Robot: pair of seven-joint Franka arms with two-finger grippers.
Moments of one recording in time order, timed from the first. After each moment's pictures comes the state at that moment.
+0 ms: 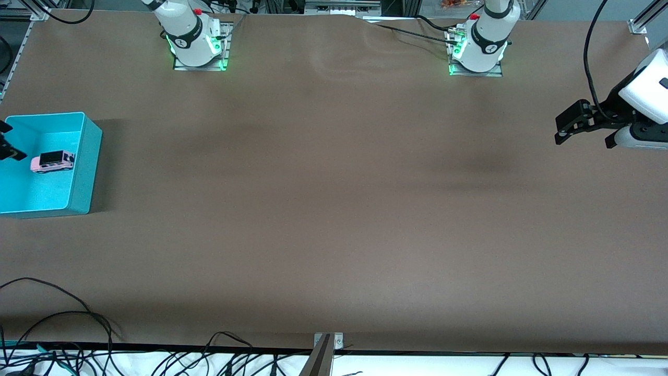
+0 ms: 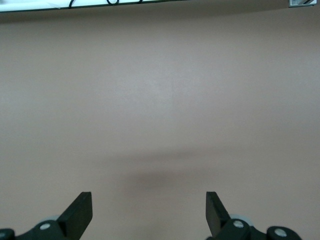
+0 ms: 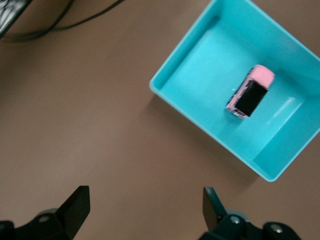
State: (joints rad) left arm -0.08 0.10 -0.02 -1.40 0.01 1.55 -0.03; right arm -0.12 -0.03 -0.21 -1.90 0.01 1.93 0.47
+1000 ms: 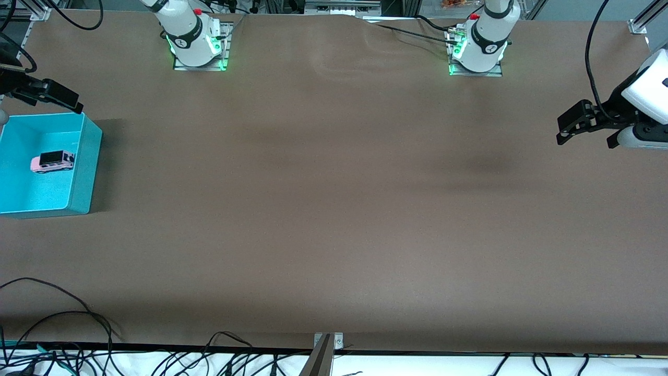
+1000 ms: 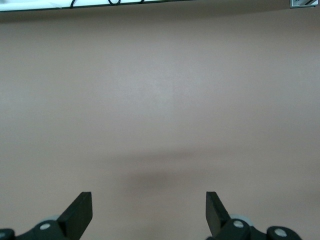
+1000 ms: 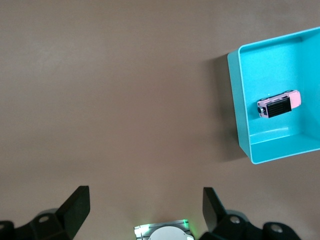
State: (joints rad) left arm -0.07 0.10 -0.02 -1.40 0.01 1.55 -0.03; right arm 0.00 -0.02 -0.02 -1.58 -0.03 1.45 0.13
